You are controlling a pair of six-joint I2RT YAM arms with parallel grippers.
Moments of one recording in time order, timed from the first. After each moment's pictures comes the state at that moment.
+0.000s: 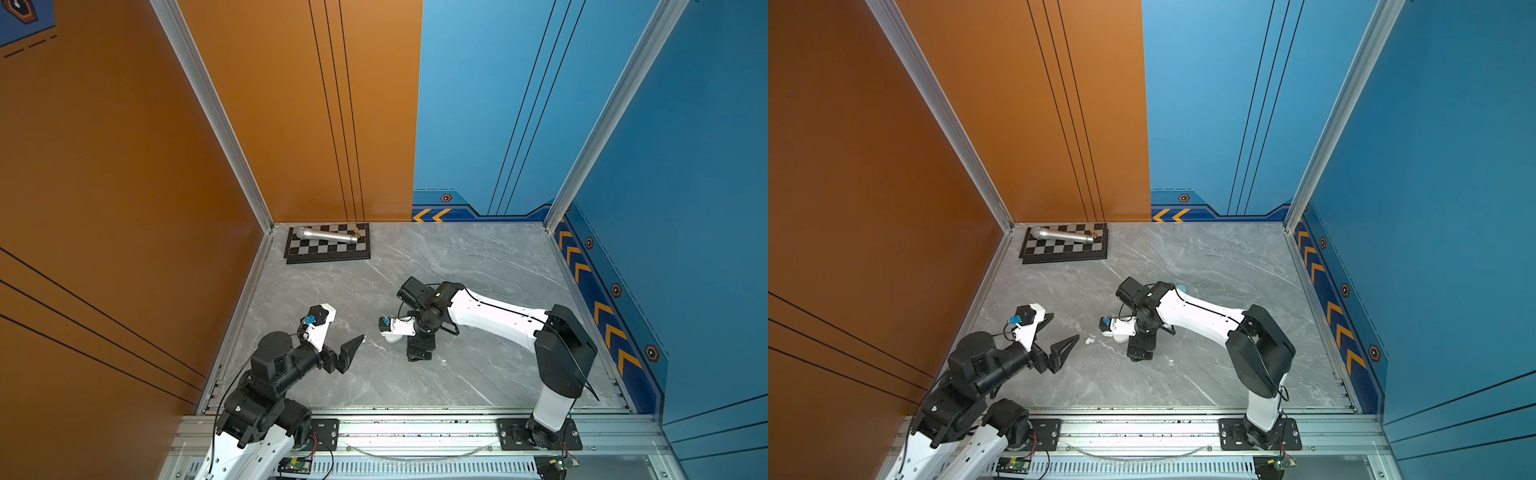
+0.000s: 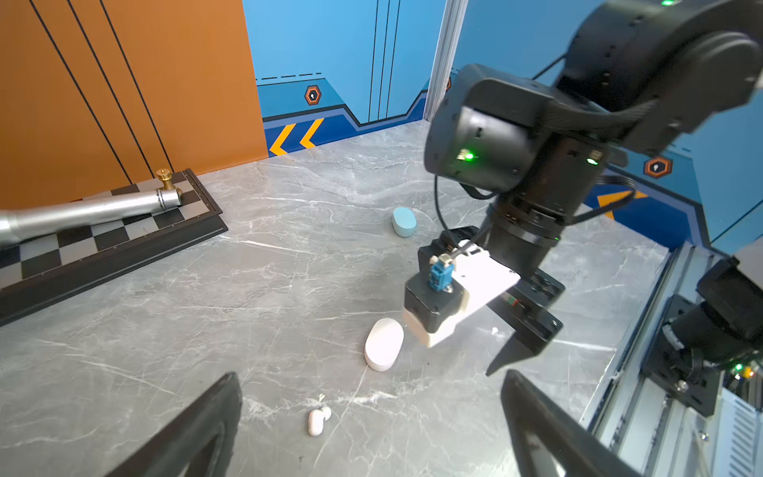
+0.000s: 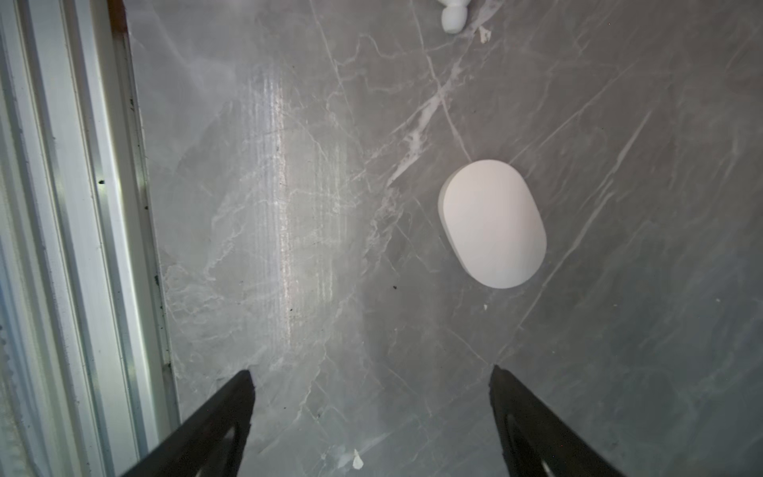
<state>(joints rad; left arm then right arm) -0.40 0.30 0.55 -0.56 0.28 0.02 0.88 1.83 1.37 -0.90 -0.24 -0.65</state>
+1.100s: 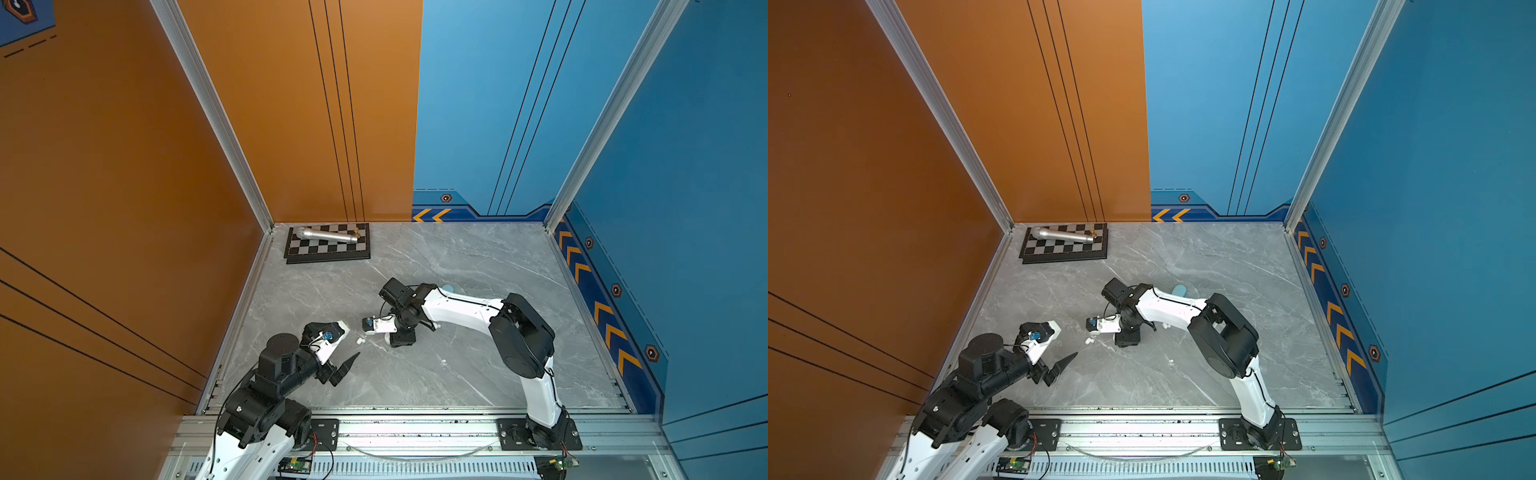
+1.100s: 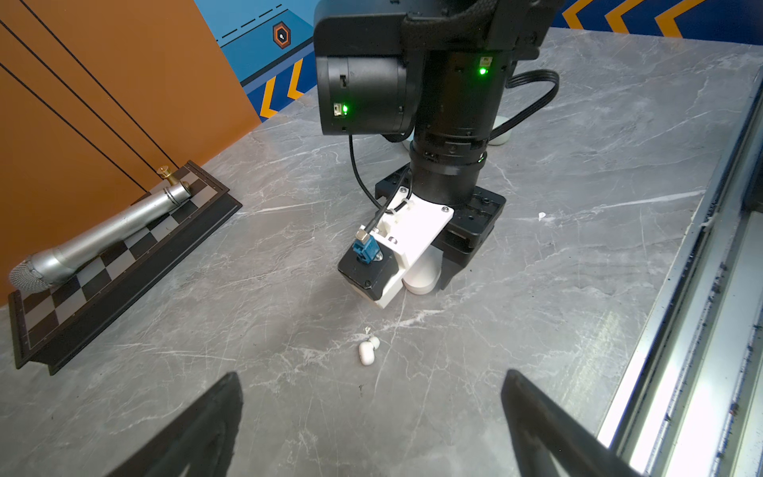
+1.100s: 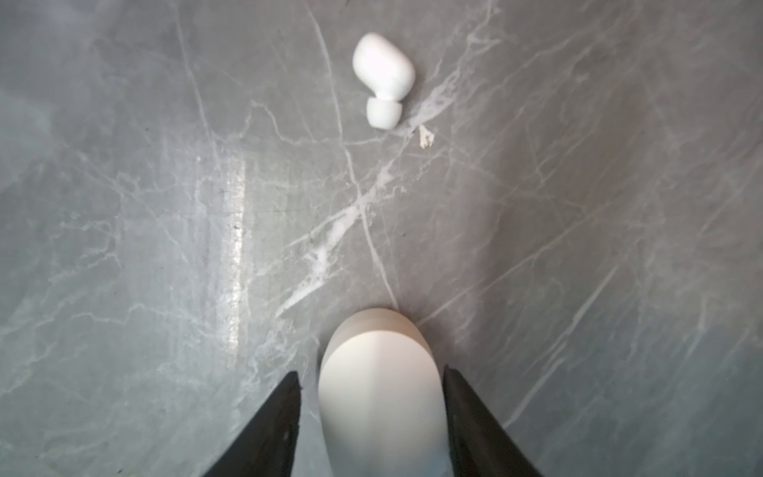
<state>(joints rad) -0.40 0.30 0.54 -0.71 0.24 0.34 0.89 2.05 1.49 -0.71 -0.20 -0.74</state>
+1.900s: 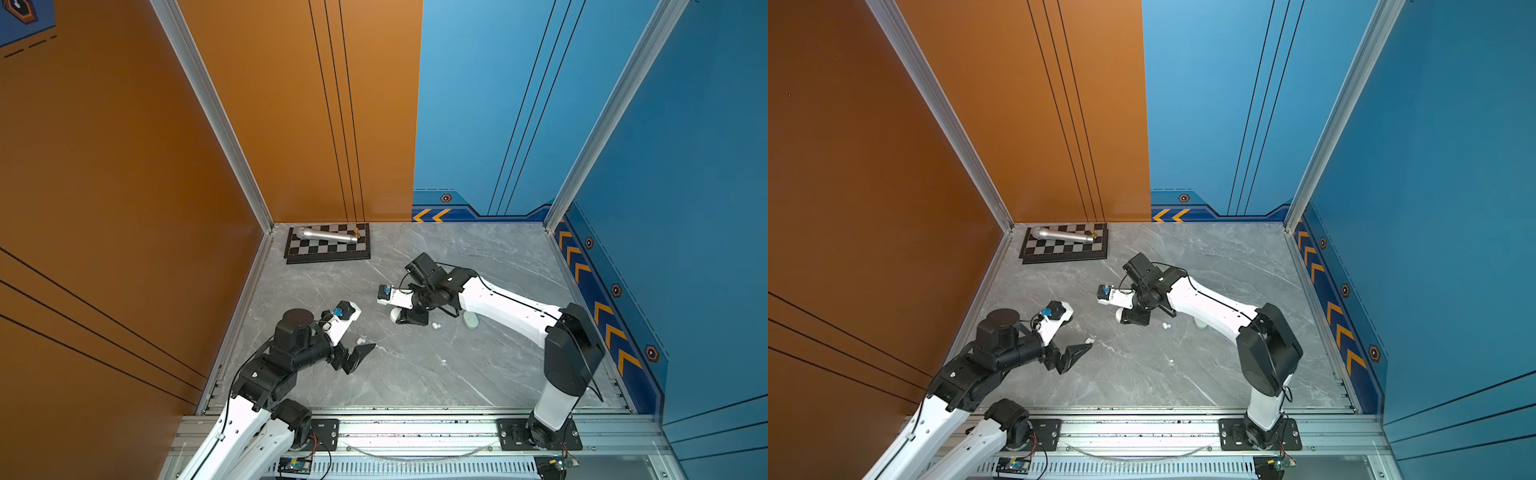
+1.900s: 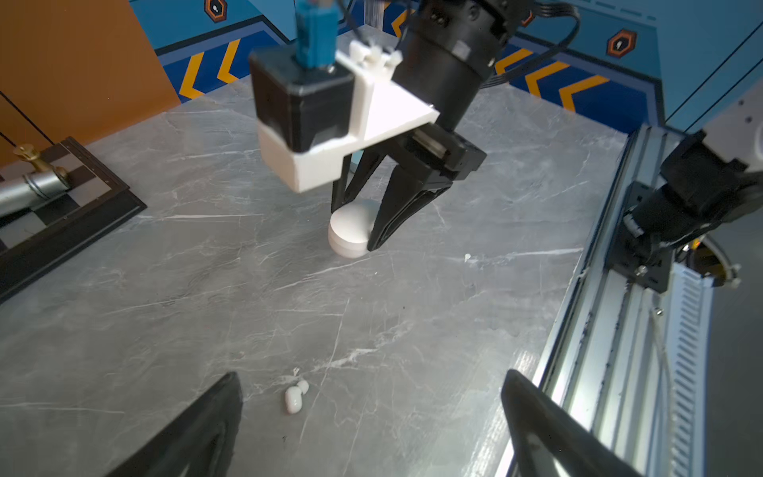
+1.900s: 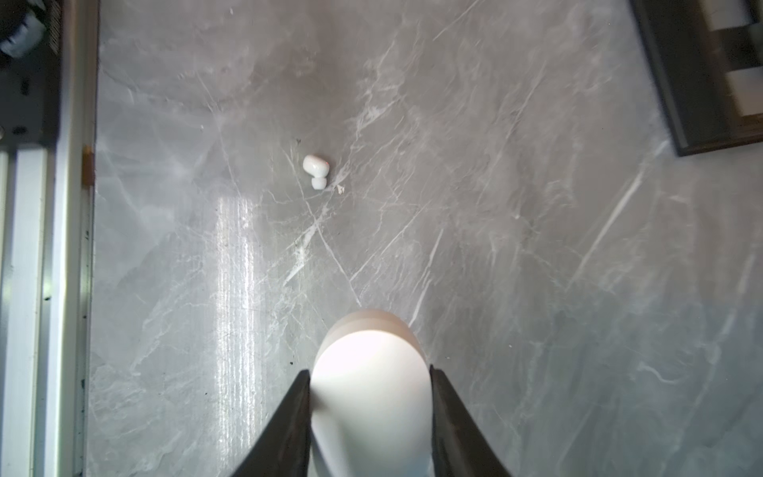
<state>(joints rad) -0.43 0.63 0.67 -0.57 0.44 0.09 0.78 1.71 1.42 -0.69 -0.33 -0.60</state>
